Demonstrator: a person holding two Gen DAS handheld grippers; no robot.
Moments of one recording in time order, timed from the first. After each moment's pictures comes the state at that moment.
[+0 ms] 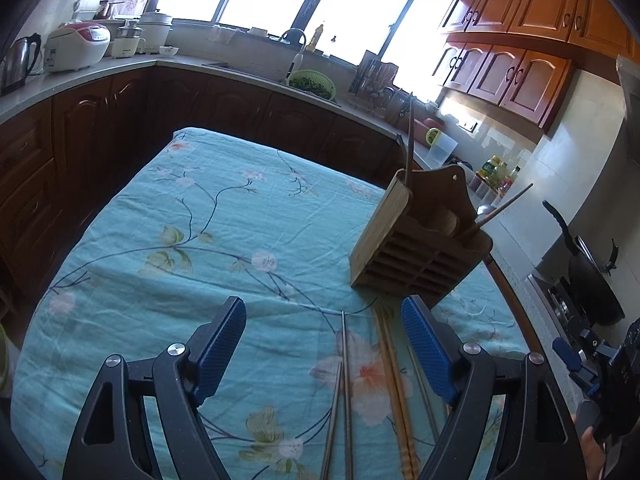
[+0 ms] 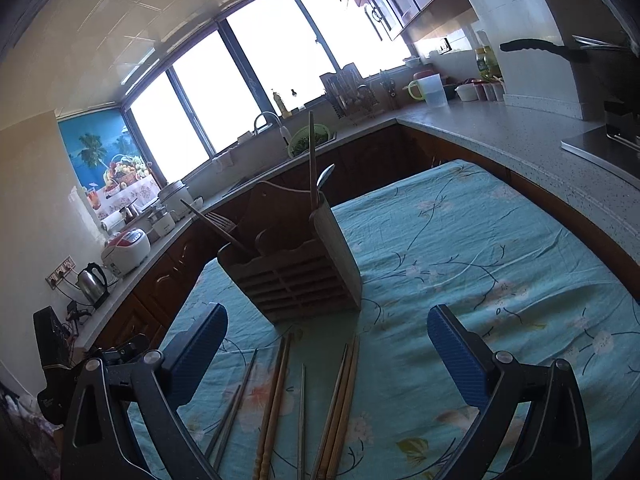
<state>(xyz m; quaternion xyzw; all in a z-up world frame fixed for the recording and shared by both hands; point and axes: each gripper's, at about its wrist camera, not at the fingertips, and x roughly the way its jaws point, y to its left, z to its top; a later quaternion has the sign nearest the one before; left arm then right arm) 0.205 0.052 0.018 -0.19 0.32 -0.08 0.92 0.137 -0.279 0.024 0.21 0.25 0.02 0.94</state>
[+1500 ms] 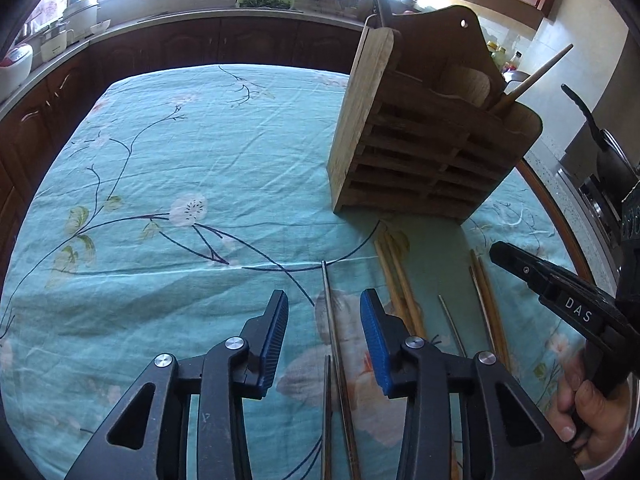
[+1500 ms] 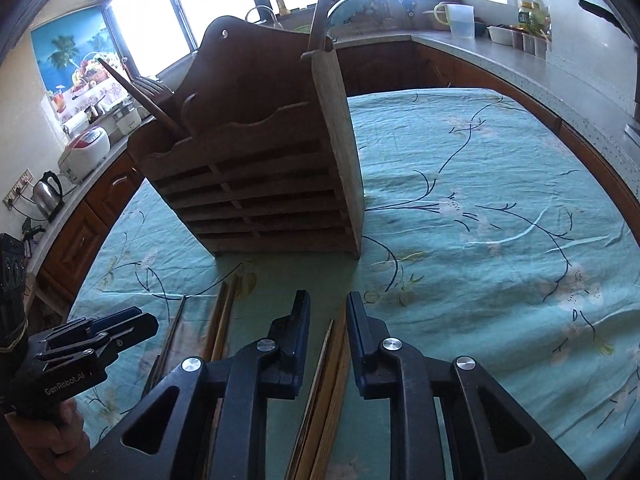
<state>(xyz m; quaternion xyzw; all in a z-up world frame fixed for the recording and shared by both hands) 0.323 -0.024 -0.033 -0.07 0.47 -0.13 0.87 0.250 -0.240 -0.057 0.12 0.42 0.02 0.90</state>
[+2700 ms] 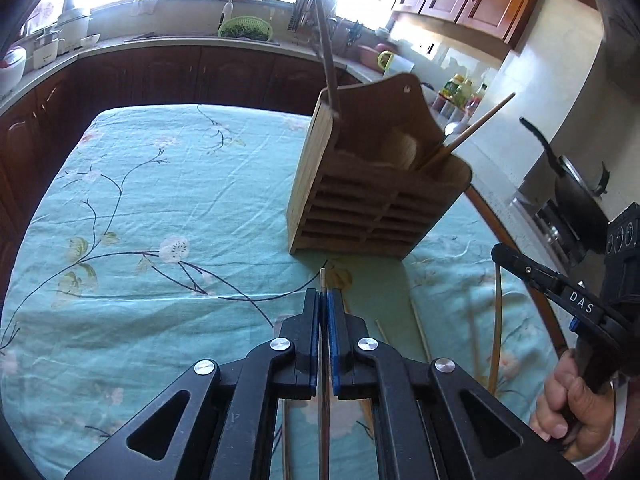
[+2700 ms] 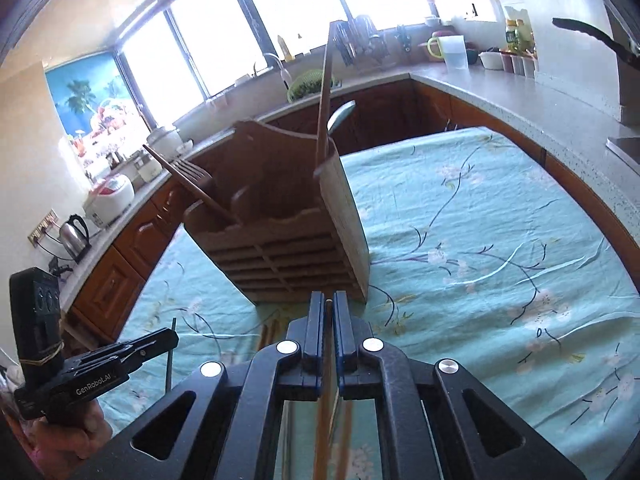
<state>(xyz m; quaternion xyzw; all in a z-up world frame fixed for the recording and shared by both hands) 0.293 -0.011 0.010 -0.12 0.40 -0.18 0.89 0.201 -0.258 0.013 0.17 0.34 0.04 0.93</state>
